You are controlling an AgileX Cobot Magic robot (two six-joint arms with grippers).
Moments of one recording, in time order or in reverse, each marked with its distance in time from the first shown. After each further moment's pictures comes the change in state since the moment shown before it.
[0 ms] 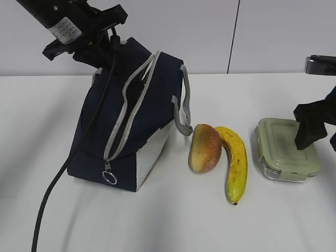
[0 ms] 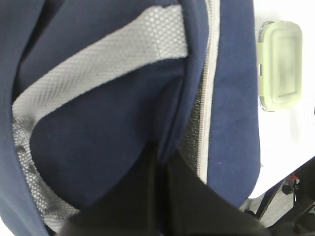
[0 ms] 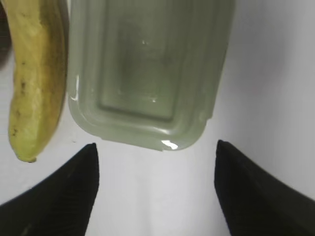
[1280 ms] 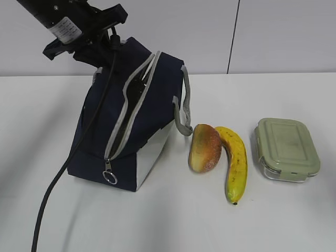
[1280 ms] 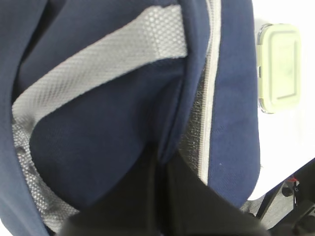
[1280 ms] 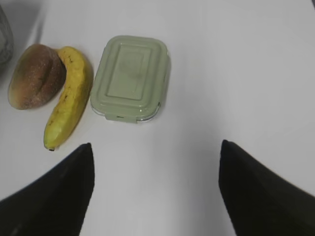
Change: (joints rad) left arm 0.000 0.000 0.000 0.000 -0.008 -0.001; right arm 0.011 -0.953 0.380 -0.129 -0.050 0.070
